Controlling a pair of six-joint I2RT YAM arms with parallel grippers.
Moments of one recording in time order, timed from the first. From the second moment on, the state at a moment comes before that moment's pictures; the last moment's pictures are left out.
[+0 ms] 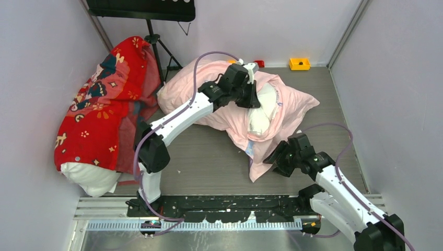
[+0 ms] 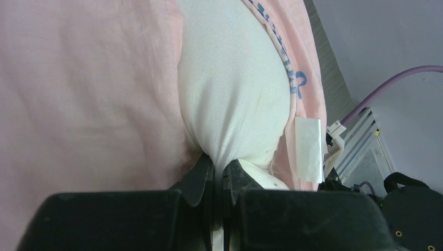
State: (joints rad) left arm -0.79 1.95 1.92 -0.56 0.18 -0.50; right arm 0.39 0.77 0.46 -0.69 -0.18 1.04
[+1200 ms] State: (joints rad) left arm -0.75 1.81 2.00 -0.71 0.17 -0.50; right arm 0.39 0.60 0.54 -0.52 -0.26 0.79
